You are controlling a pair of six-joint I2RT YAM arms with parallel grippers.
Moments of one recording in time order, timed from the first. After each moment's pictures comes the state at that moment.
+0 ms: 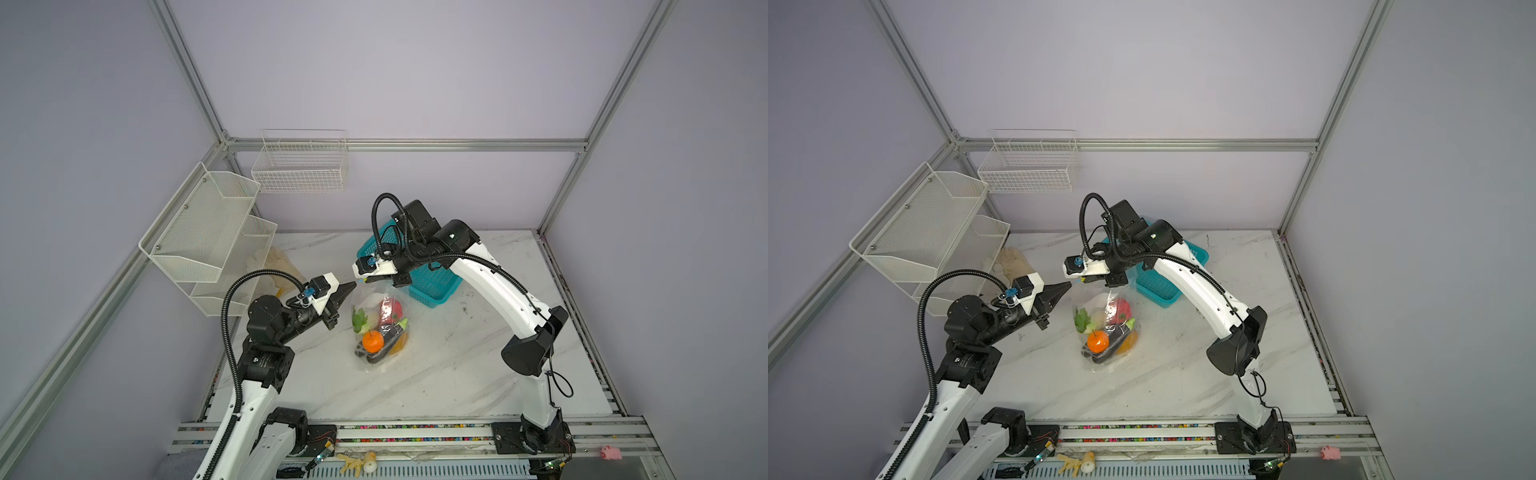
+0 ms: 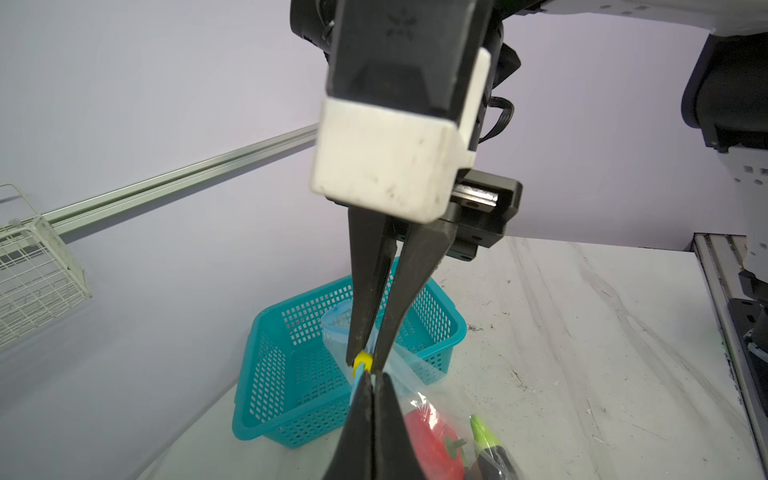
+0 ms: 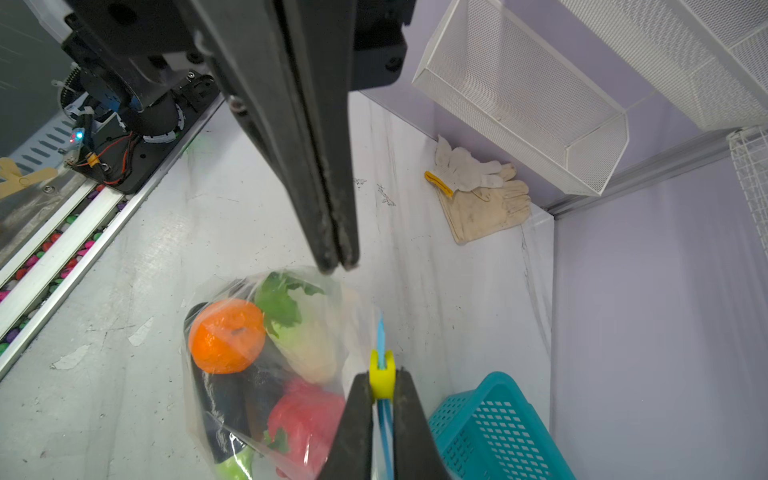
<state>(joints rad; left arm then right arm) -0.13 0.73 0.68 0.10 0.75 0.22 0.81 2.04 2.38 -1.17 -0.55 -1.08</state>
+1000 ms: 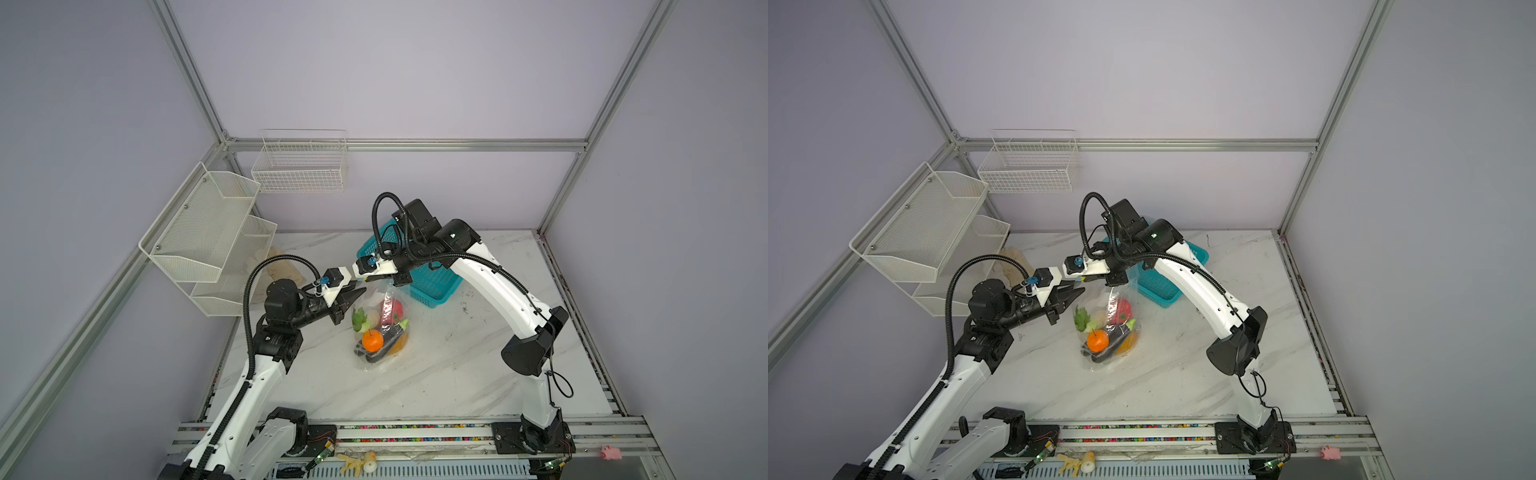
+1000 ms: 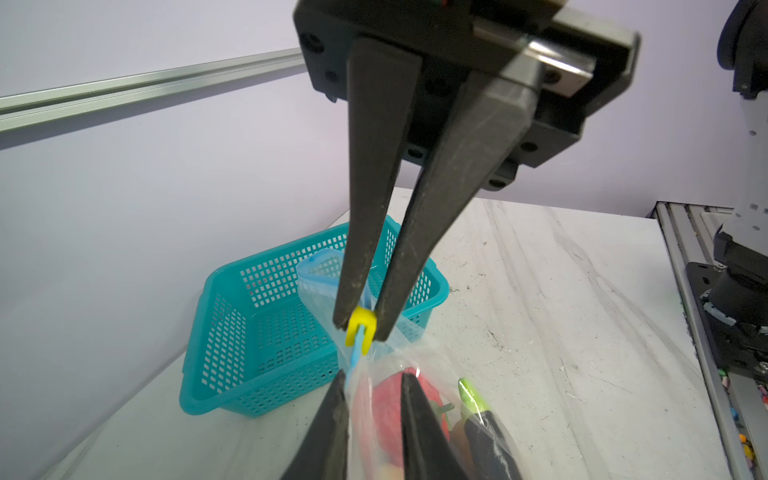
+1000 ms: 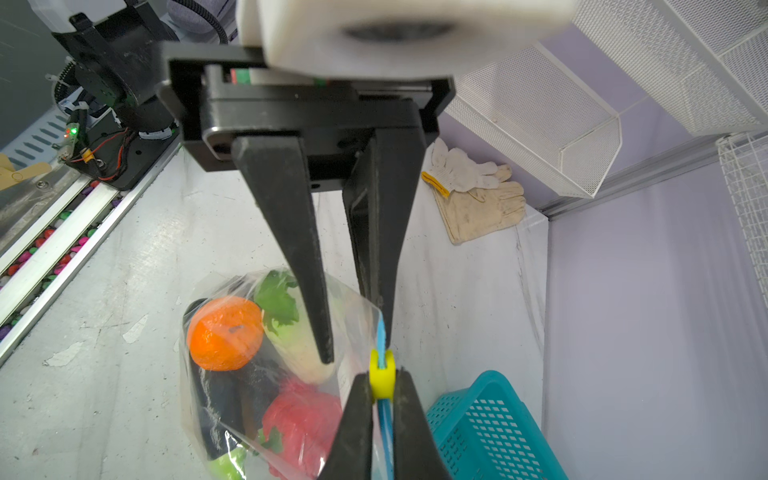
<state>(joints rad) -0.14 0.91 0.71 0.07 0.80 0.27 0.81 2.04 2.39 -1.17 -0.55 -1.10</state>
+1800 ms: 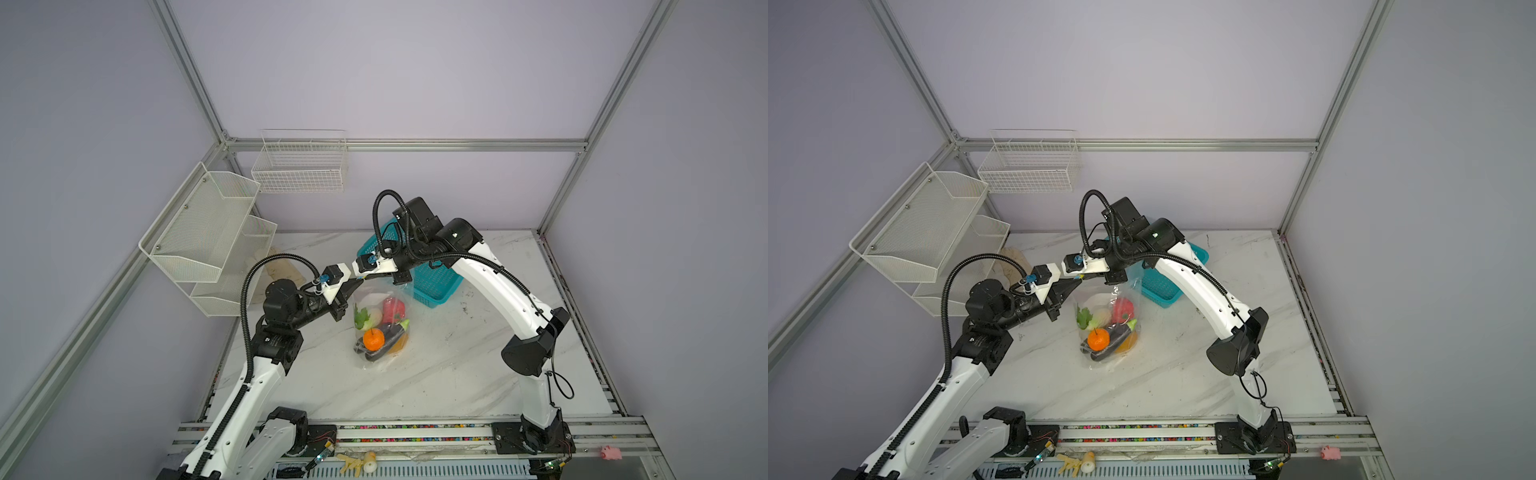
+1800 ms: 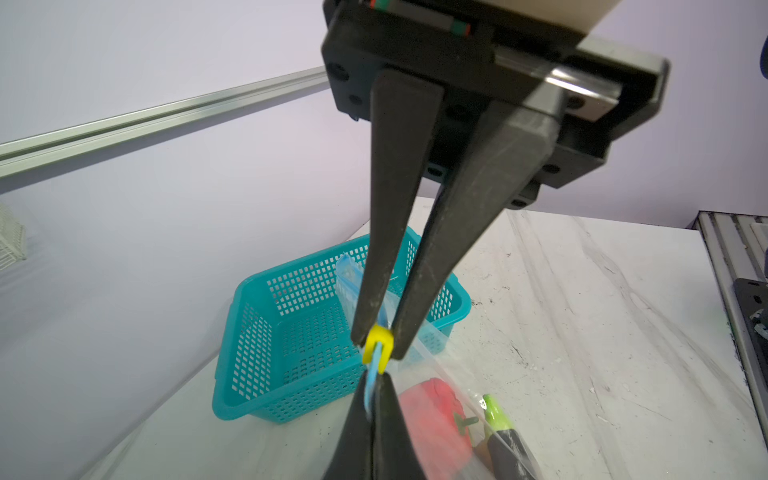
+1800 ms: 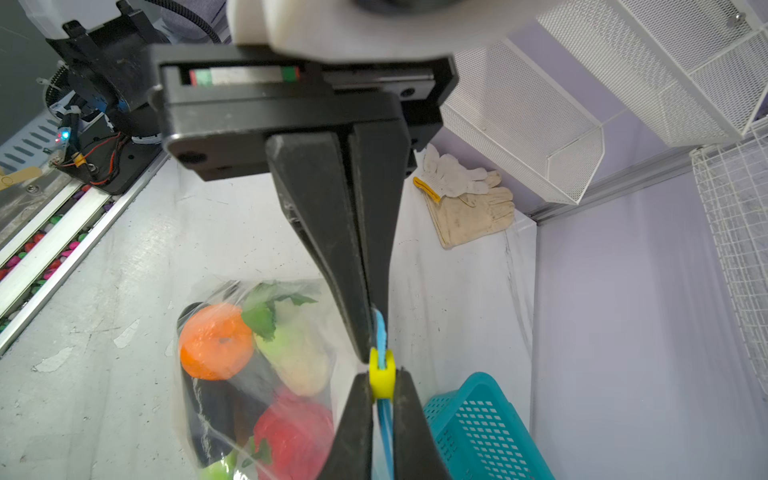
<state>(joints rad) -0.17 0.89 0.73 0.09 0.70 0.26 0.81 2.04 2.41 -1.17 -0.55 -1.09</state>
